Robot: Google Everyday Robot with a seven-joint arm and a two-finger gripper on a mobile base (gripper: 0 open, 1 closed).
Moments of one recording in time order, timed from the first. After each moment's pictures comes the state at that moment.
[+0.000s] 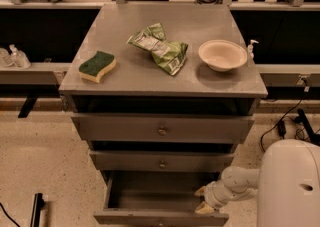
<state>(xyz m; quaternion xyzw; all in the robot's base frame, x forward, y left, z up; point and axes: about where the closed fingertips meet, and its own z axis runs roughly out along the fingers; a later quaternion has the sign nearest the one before) 0.468 -0.185 0.244 -0.66 0.72 0.16 0.16</state>
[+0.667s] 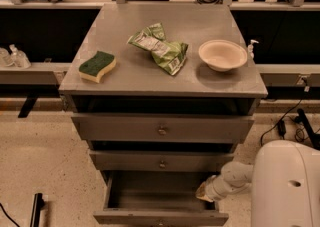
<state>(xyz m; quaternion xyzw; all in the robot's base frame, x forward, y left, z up) 0.508 -0.195 0.235 -0.64 0.74 0.13 0.18</state>
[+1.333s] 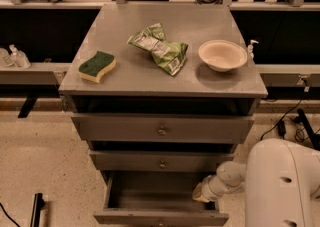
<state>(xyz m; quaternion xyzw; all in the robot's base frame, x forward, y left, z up) 0.510 -0.182 0.225 -0.64 0.73 0.14 0.17</state>
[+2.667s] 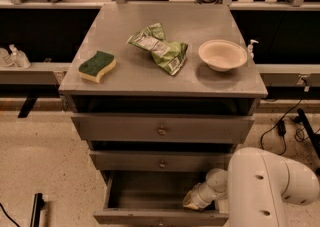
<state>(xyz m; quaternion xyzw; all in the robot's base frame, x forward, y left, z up) 0.504 -0.142 0.151 -0.62 0.74 0.19 0.16</state>
